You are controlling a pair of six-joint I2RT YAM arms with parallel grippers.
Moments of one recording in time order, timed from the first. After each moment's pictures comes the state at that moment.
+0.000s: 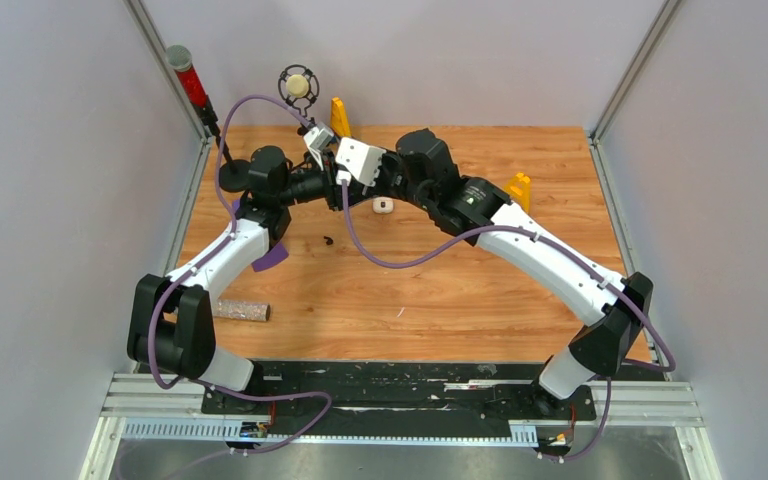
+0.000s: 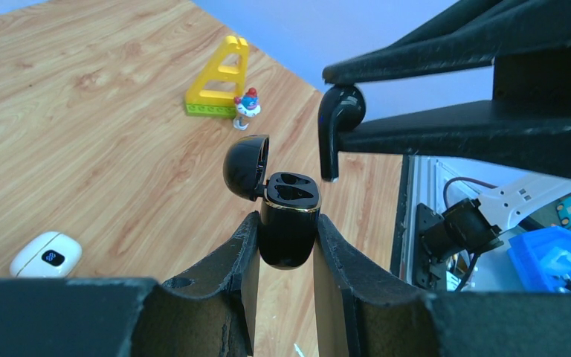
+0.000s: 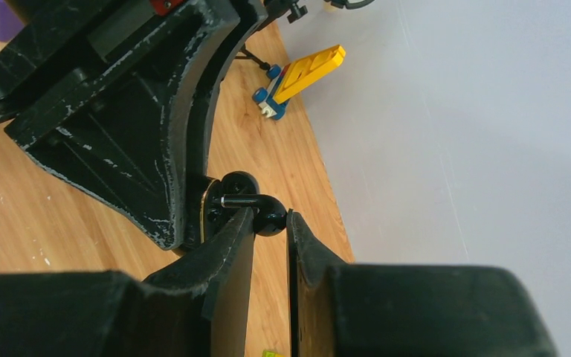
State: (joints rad) left arm -0.29 1.46 1.01 0.44 0.96 -0.45; right arm 0.86 1.60 1.69 -0.43 0.11 -0.75
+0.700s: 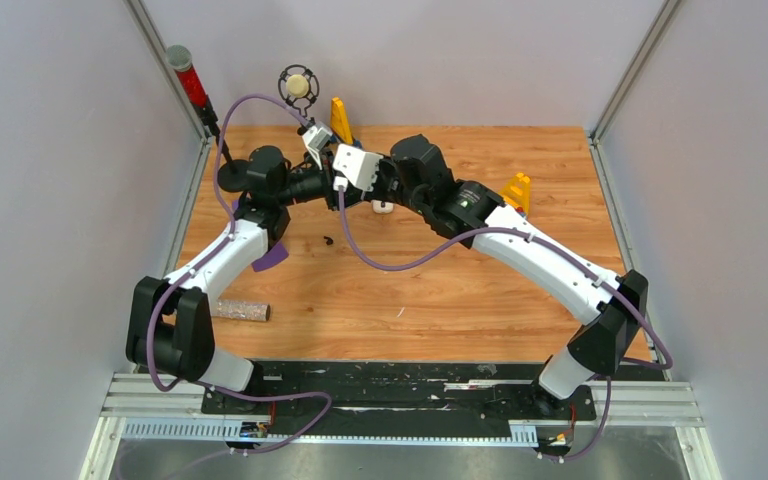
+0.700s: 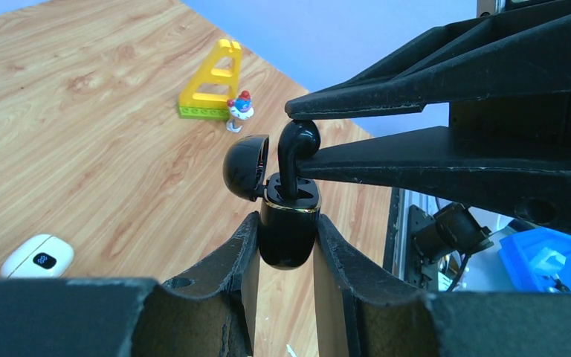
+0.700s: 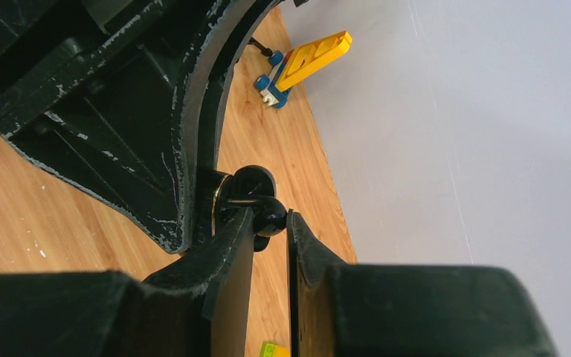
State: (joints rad) left arm -0.29 1.45 1.01 0.45 0.97 -0.47; right arm 0.87 1.61 1.65 -0.42 0.15 -0.76
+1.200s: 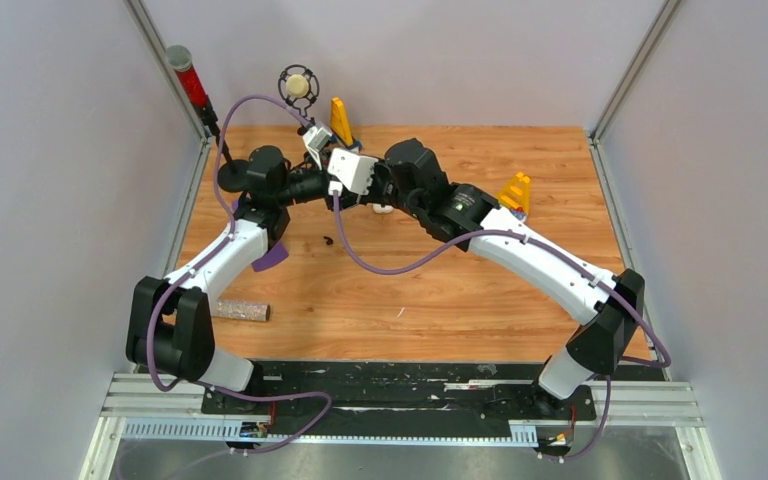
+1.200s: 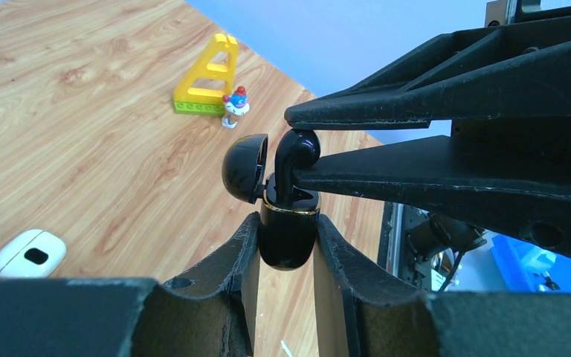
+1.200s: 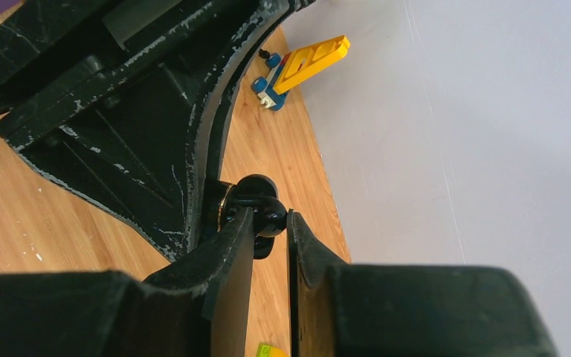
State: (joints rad) left arm -0.29 1.45 1.01 0.44 0.97 -0.49; right arm 0.90 1.62 1.65 -0.41 0.18 -0.78
